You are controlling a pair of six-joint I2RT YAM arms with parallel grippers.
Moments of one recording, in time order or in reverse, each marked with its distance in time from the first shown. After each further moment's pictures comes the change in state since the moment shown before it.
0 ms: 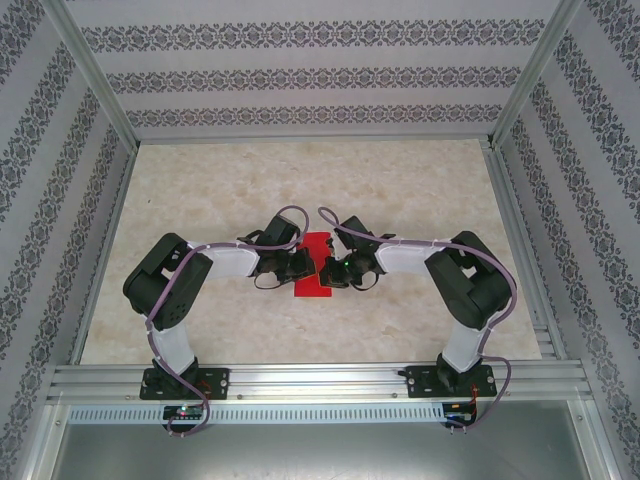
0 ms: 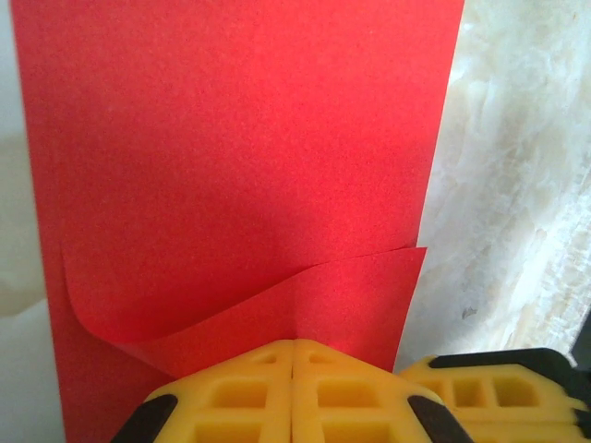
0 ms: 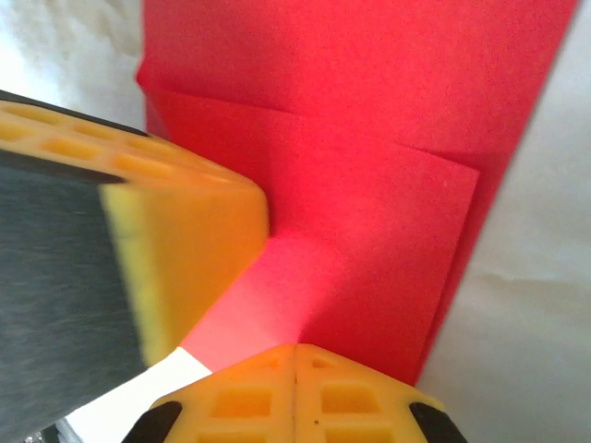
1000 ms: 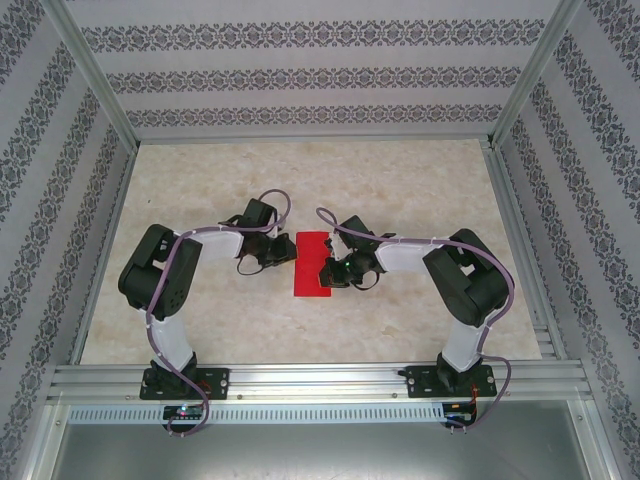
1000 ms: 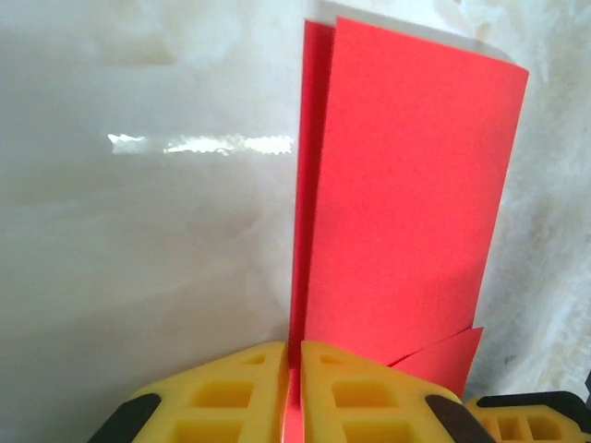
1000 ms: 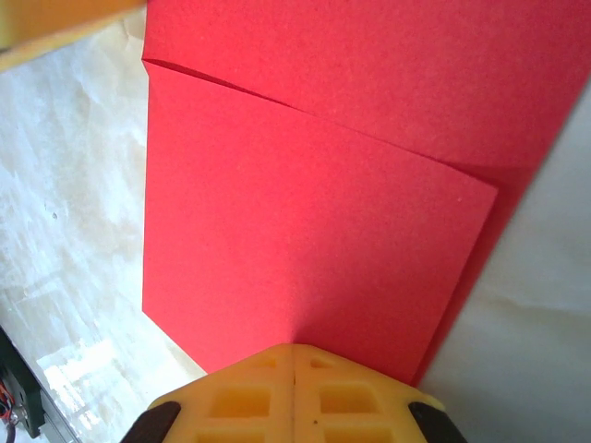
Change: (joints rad) left arm 0.190 0.029 0.080 -0.117 0.049 0.233; right arm -0.014 0.026 -0.007 0.002 -0.029 -0.085
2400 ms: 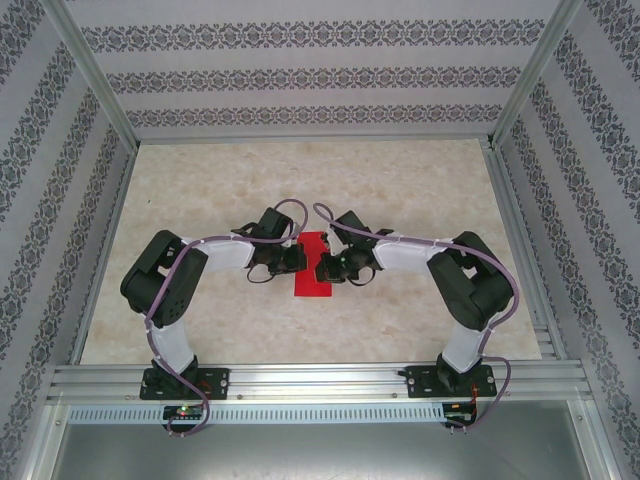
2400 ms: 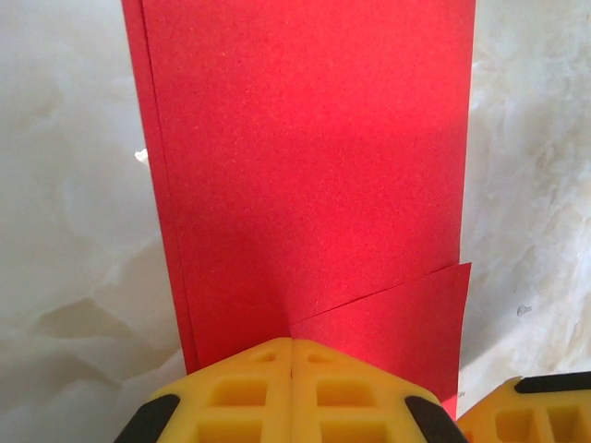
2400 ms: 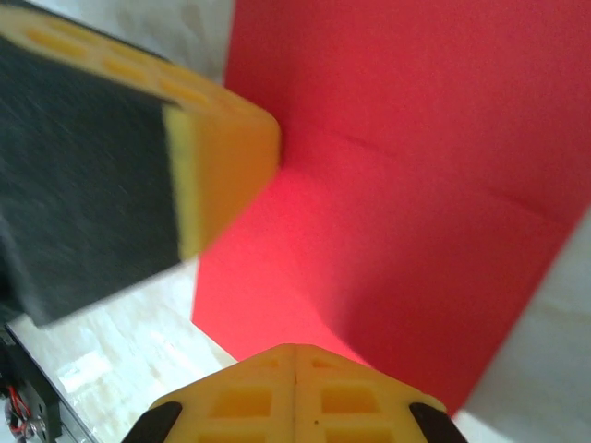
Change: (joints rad) left arm -0.133 -0.027 -0.030 0.018 -0.068 0.019; right arm 0.030 -0.030 0.079 -0.044 0.039 0.042
